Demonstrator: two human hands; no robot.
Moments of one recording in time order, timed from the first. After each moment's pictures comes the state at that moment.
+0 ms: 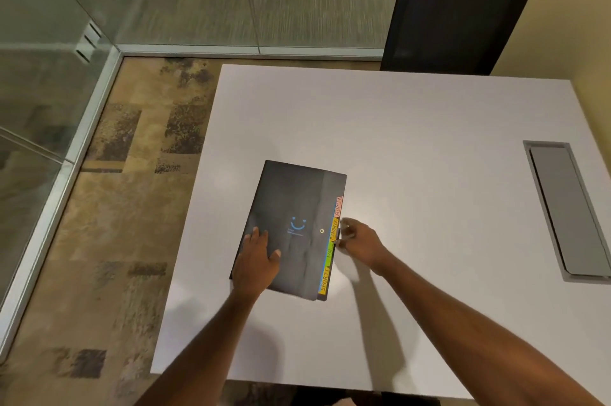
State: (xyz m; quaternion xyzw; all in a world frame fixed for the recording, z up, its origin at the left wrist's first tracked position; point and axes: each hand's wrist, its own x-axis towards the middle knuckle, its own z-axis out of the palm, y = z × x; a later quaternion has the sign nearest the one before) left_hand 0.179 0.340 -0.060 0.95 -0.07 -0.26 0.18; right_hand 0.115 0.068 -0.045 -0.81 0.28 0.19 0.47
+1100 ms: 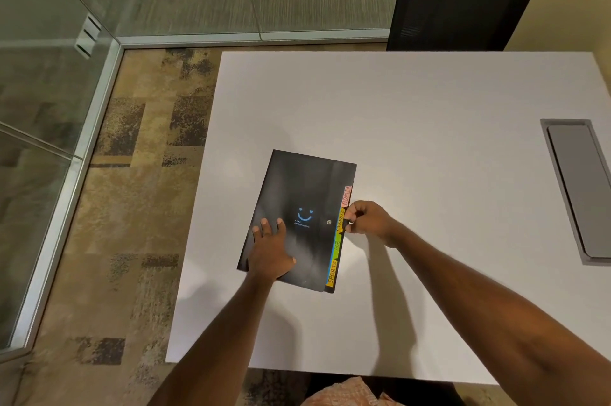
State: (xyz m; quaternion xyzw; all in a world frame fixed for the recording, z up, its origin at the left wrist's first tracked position) left_hand 0.187 0.325 -0.061 0.92 -0.16 -0.35 -0.01; right_hand 0.139 0.046 -0.062 -0.74 0.29 0.24 0.56
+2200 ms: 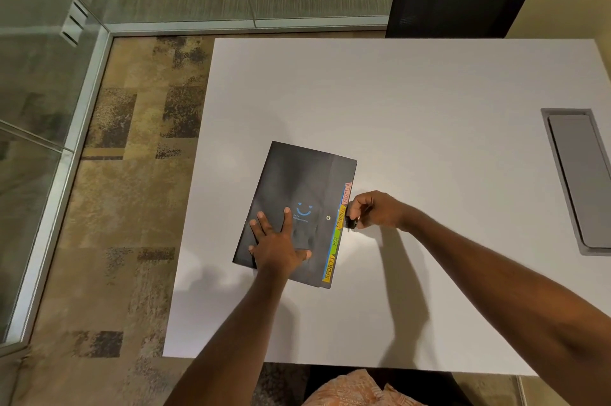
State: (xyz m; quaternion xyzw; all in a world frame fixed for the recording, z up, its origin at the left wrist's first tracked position) left_hand 0.167 0.305 -0.069 0.94 -0.11 -0.34 0.02; right_hand 0.139 0.007 -0.072 -0.77 0.16 0.31 0.54
